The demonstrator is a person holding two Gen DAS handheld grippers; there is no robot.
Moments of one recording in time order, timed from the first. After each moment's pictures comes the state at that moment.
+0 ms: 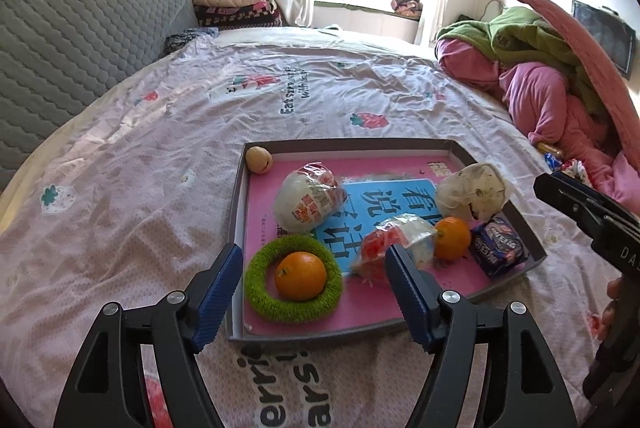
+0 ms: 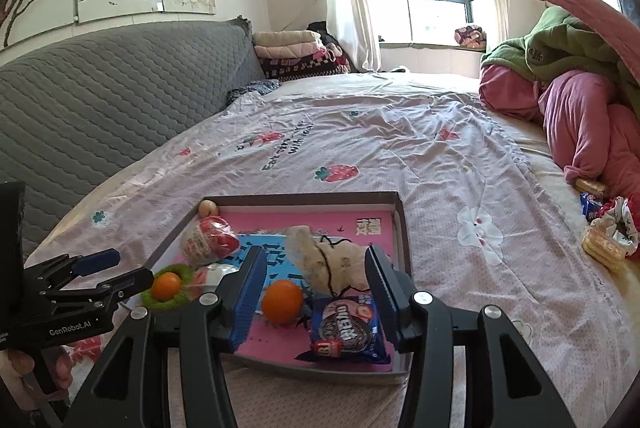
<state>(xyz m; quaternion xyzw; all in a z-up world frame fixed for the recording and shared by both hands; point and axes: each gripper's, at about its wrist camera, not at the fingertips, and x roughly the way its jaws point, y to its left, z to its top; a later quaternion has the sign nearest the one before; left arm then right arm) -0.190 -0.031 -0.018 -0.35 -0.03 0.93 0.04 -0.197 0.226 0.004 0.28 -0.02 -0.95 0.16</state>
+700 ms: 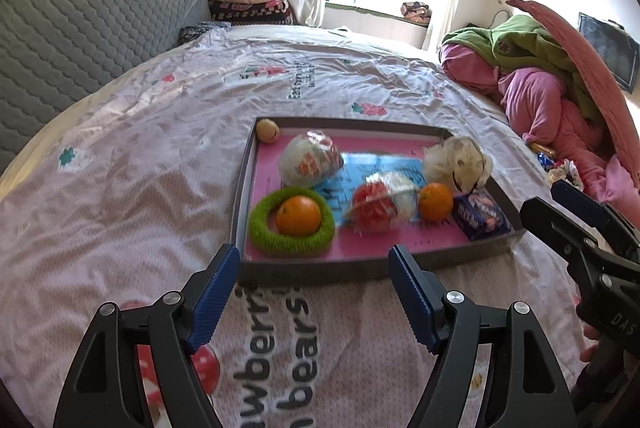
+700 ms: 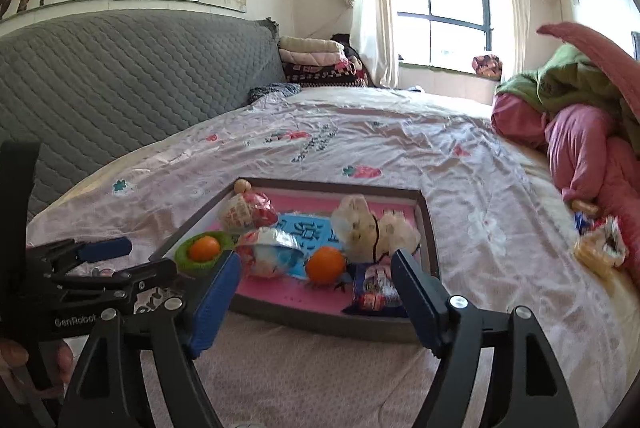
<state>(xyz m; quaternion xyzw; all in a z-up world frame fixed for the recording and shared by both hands) -0.132 -0.029 -0.029 -0.35 -0.06 0.93 0.02 -0.135 0.196 -0.002 0.26 0.02 -0.95 0.17</state>
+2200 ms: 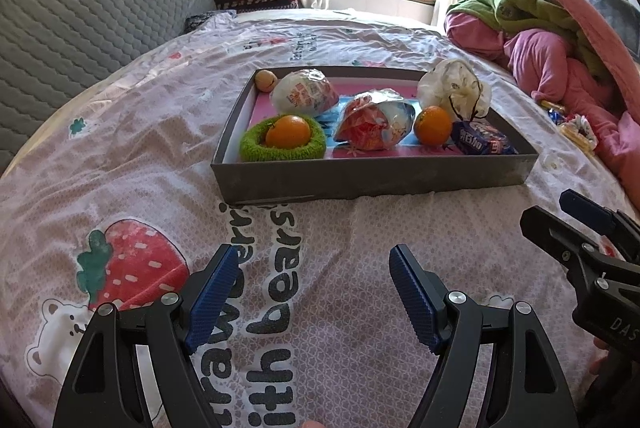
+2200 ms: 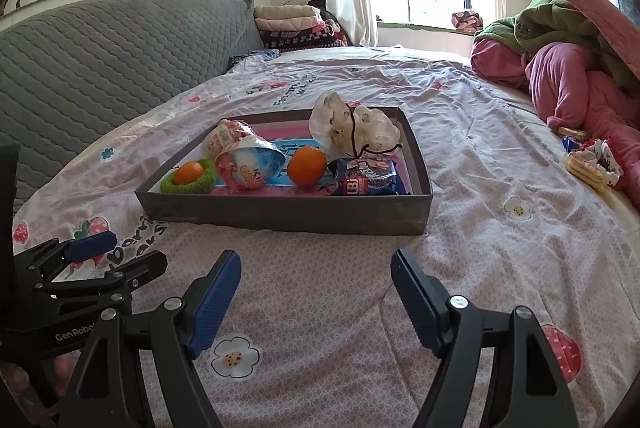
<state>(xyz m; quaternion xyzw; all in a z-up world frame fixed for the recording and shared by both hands) -0.099 0.000 -0.074 -0.38 -0.02 0.93 0.00 -0.104 0.215 -0.056 0.32 0.00 -0.94 0.14</state>
